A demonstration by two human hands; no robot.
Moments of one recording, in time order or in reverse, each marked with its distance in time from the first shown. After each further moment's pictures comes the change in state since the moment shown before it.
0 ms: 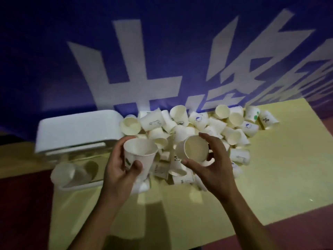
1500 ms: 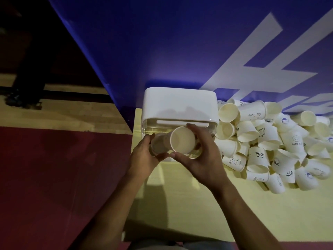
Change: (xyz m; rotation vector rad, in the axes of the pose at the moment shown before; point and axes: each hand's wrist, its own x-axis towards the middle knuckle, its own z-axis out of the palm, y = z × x) left_hand -0.005 -0.111 -0.257 0.526 0.084 -0.283; right_hand -0.047 -0.138 0.278 -0.011 -0.310 -0.186
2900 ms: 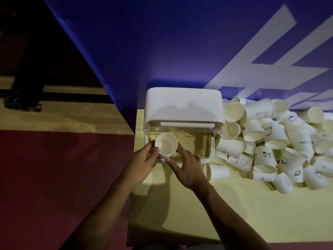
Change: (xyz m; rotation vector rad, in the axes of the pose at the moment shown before) left_hand 0.007 -0.026 -0.021 -0.170 -0.294 -0.070; right_hand -0.016 0.075 0.087 -0.262 -0.310 0.292
